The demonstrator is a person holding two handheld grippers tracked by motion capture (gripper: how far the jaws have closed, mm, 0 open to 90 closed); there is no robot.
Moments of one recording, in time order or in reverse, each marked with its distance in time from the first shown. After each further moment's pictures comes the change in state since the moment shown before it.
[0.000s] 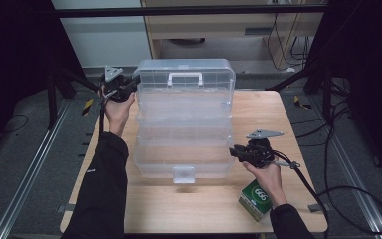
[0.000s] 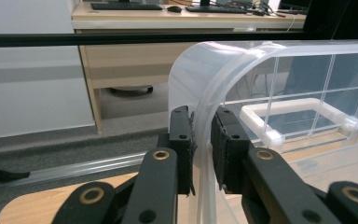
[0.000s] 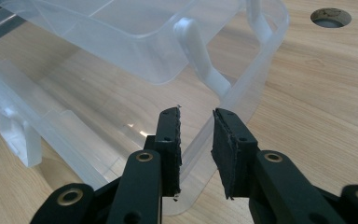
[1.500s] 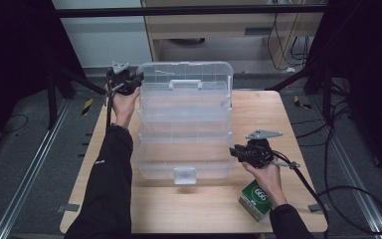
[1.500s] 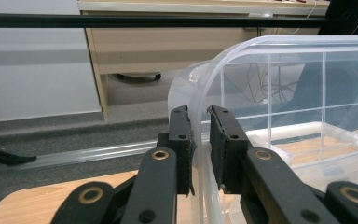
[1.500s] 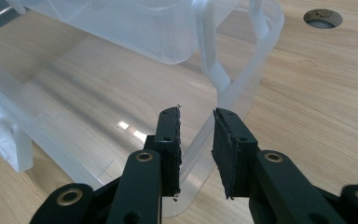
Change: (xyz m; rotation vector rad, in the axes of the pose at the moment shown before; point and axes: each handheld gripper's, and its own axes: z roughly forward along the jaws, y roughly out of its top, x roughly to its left) left arm 0.007 -0.001 0.037 0.064 0.033 -0.024; right arm 0.002 0.000 0.001 0.003 -0.029 -0.013
